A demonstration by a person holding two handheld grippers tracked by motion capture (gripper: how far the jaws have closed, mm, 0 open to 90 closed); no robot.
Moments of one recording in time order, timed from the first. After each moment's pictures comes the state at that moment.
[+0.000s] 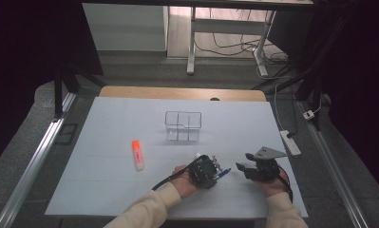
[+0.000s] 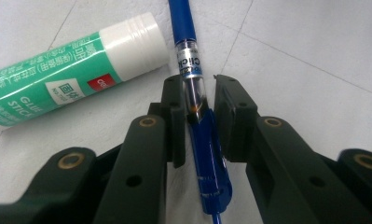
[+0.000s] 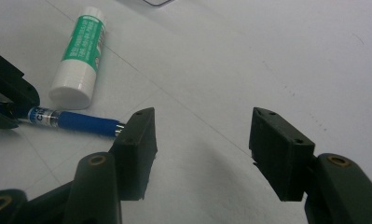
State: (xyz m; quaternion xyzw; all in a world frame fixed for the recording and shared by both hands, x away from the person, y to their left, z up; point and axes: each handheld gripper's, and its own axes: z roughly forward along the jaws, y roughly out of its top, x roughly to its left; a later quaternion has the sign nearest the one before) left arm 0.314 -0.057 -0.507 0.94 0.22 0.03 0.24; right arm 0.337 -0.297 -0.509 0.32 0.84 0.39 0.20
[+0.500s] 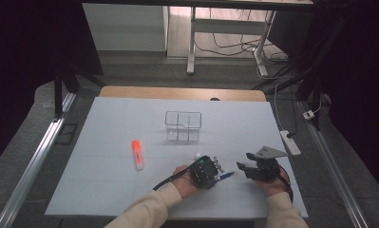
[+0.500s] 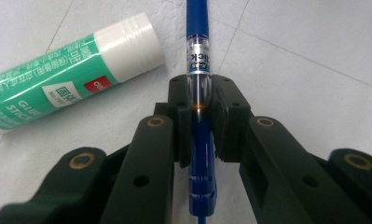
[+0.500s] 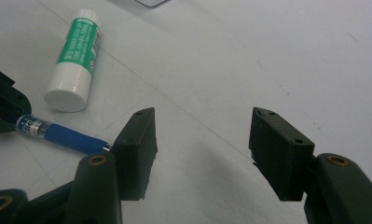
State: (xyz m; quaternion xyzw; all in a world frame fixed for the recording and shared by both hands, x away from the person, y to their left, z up) left arm 0.310 -0.062 -0.506 0.95 0.21 0.04 0.22; right arm 0.338 -0.298 -0.509 0.33 0.83 0.39 0.20
